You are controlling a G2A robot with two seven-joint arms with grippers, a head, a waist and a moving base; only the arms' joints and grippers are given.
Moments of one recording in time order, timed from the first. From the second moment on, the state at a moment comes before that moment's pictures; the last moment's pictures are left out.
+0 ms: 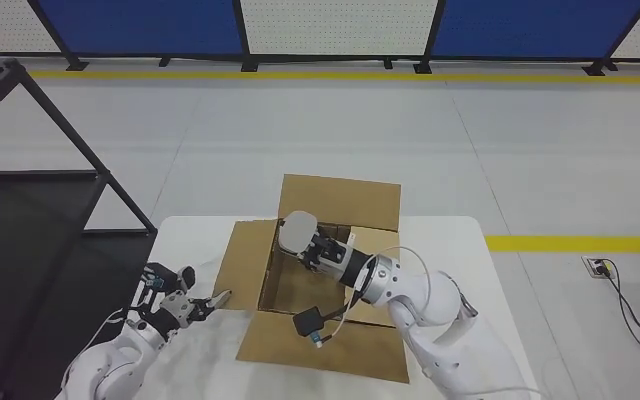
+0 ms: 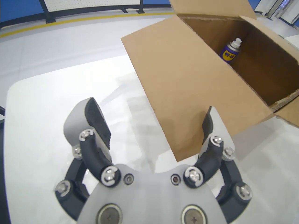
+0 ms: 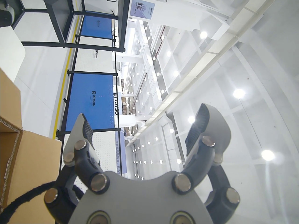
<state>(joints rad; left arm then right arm) 1.18 -1.03 -1.54 -1.43 0.98 -0.57 -0.08 -0.67 -1.37 0.99 -1.54 -2.74 0.05 -0.61</state>
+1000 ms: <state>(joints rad) 1.35 -1.00 -1.75 -1.82 0.79 -0.68 -0.06 -0.75 -1.34 1.08 -1.56 -2.73 0.07 -0.63</state>
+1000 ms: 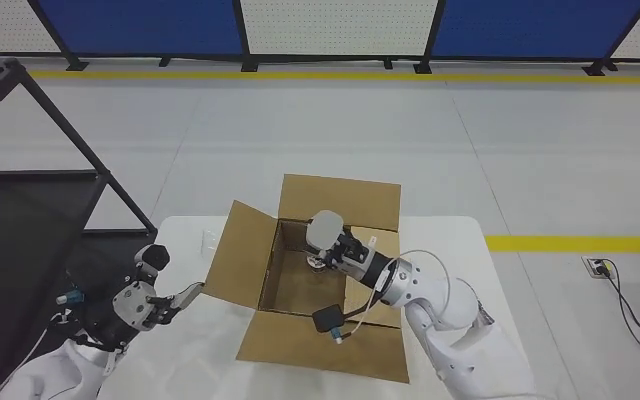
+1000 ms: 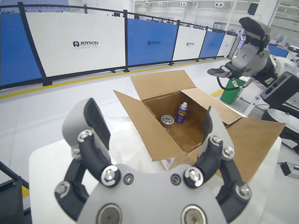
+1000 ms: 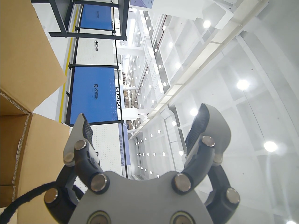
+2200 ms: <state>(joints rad) 0.64 -1.05 -1.08 -1.43 0.46 -1.01 -0.49 -1.22 -1.24 1.54 -1.86 -2.71 0.00 -0.57</state>
